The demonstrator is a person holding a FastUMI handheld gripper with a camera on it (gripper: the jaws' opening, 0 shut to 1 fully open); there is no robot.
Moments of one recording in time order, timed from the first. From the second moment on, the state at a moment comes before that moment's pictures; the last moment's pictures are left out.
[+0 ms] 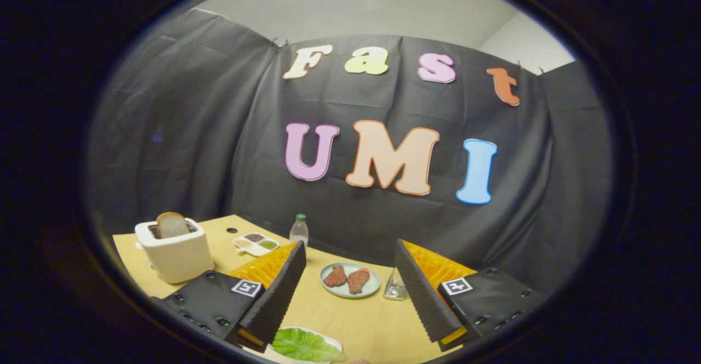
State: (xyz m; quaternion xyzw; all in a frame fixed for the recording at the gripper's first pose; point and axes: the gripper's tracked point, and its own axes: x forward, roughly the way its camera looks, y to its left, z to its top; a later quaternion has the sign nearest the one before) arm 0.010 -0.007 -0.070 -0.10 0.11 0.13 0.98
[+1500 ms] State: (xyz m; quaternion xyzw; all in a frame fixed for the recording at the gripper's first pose) arm -0.056 0.017 -0.310 -0.23 0.38 0.41 0.80
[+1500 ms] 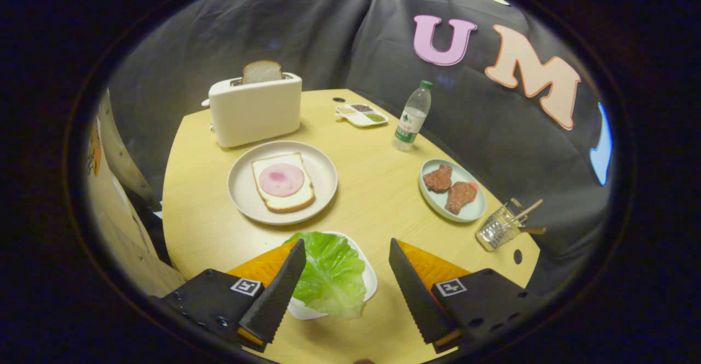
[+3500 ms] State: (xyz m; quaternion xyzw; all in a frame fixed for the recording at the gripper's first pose) arm -0.109 0.012 -0.397 -0.23 0.51 0.42 0.71
